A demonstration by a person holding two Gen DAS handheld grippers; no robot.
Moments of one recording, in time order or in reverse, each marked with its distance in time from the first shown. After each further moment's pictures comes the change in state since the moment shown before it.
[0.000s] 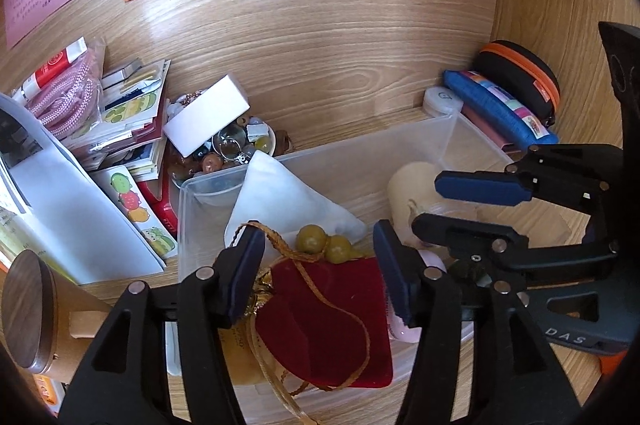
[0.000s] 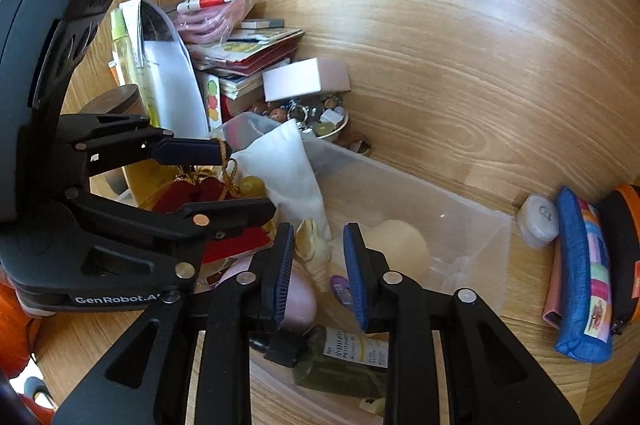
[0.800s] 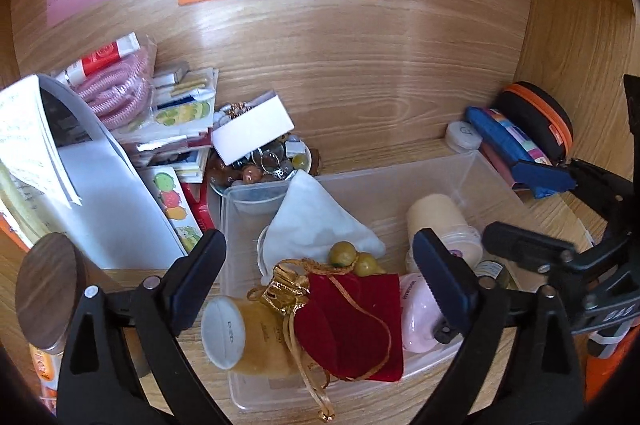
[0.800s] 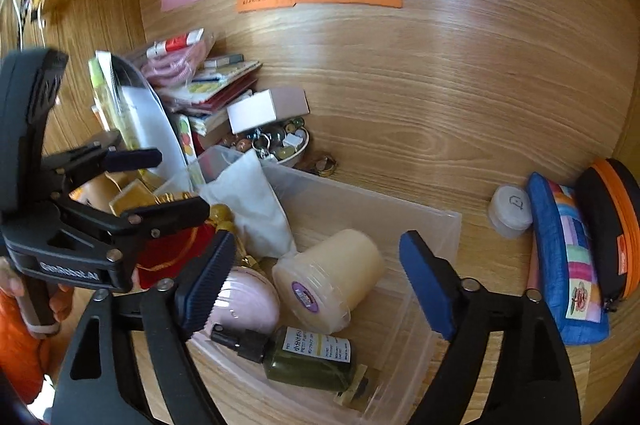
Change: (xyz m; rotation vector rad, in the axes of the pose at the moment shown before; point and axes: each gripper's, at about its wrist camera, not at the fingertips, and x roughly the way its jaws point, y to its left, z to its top) left arm -0.023 0.016 0.008 -0.111 -0.057 0.057; right arm -0.024 -0.035 0.005 0.139 -0.063 -0.008
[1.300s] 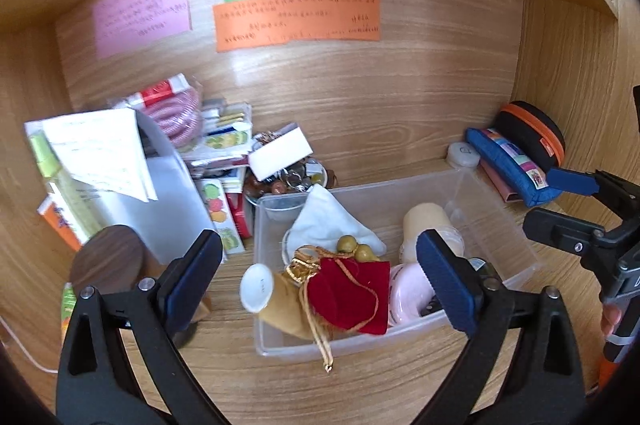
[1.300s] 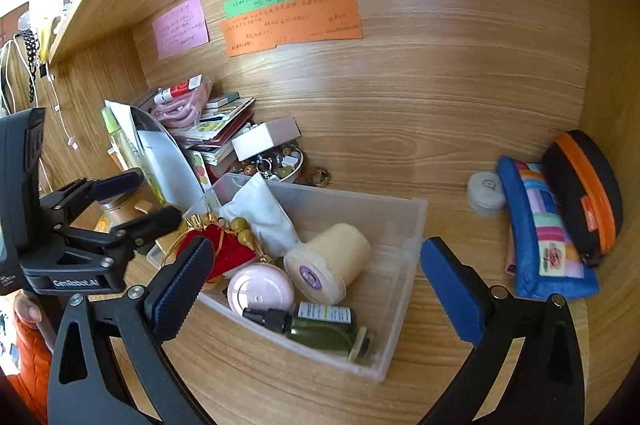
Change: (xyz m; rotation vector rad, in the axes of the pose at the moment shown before) left arm -0.062 -0.009 -0.012 0.005 -0.109 0.109; right arm -0.057 -0.006 -0.011 0.115 -0.062 -0.010
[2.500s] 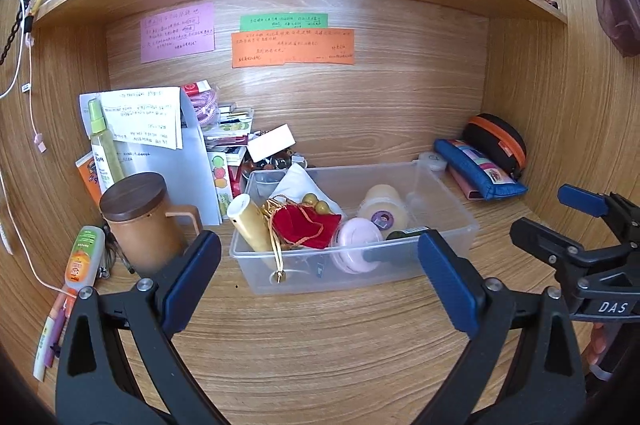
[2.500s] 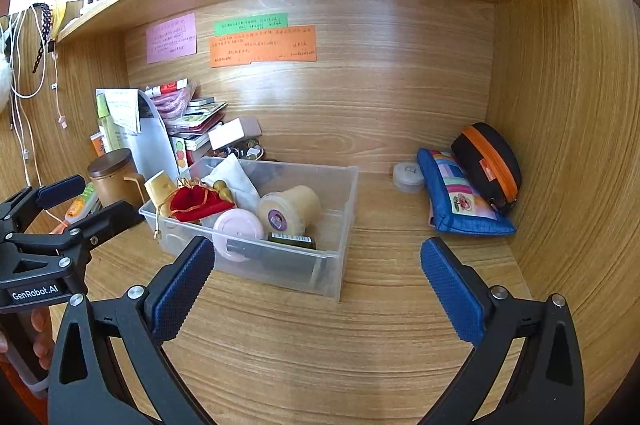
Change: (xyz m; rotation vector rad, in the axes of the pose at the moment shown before) left arm -0.081 -0.038 -0.065 -0.064 -0.129 0.010; right arm -0.088 0.032 -0.074 -0.022 -0.125 -0.237
